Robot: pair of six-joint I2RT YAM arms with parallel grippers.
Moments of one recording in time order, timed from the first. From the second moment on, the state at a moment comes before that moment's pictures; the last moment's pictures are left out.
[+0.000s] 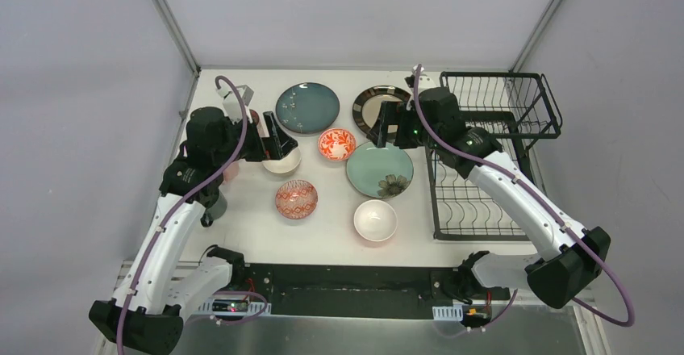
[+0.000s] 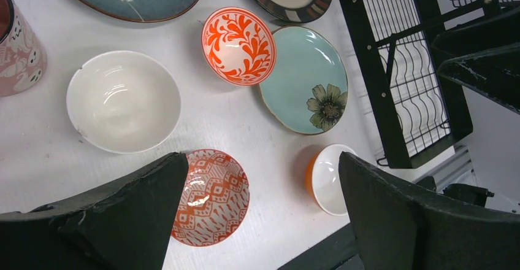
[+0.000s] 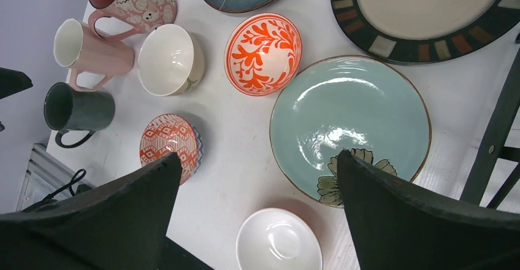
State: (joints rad) left arm -0.24 0.89 1.02 -0.49 0.33 -0.27; right arm 0.62 1.26 1.26 -0.56 -0.03 0.45
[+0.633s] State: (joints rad) left arm -0.24 0.89 1.00 -0.49 0.30 -0.26; right arm 0.62 1.26 1.20 -0.59 -0.14 0.42
